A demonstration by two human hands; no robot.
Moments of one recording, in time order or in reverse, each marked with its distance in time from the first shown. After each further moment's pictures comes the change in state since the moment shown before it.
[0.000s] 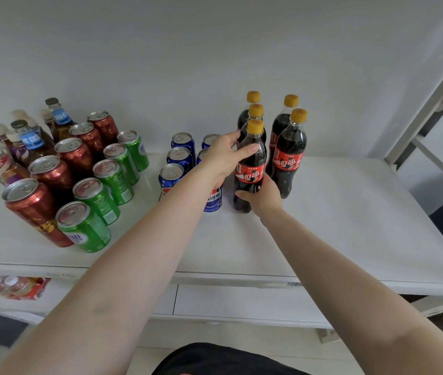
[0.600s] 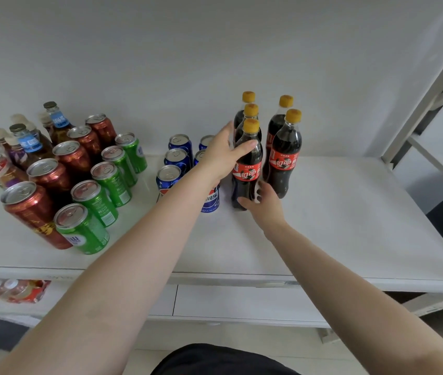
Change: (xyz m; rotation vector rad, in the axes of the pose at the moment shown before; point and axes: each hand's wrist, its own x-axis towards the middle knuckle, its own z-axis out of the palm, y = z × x) left_hand -0.011 0.012 0.003 0.128 0.047 0.111; right_hand -0.017 0.024 -0.005 0.122 0.010 0.061
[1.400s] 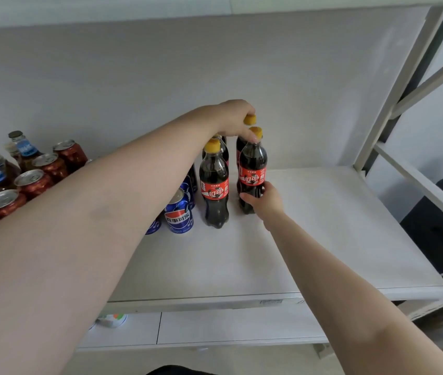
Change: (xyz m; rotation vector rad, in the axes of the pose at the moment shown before) left_hand 0.100 0.095 0.032 0.829 -0.345 0.183; right_hand 0.053 -0.006 -0.065 -0.084 0.078 0.056
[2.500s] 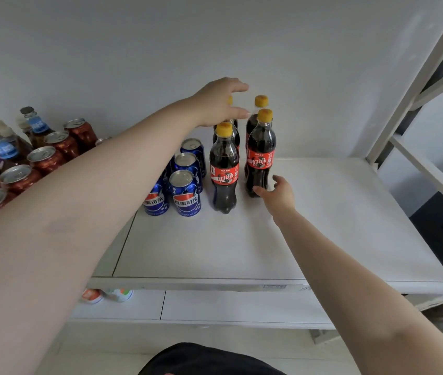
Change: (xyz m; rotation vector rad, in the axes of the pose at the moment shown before) left_hand -0.041 -0.041 -0.005 -0.094 0.219 0.040; right_hand -0.012 0.011 -0.001 -0.009 0.036 0.056
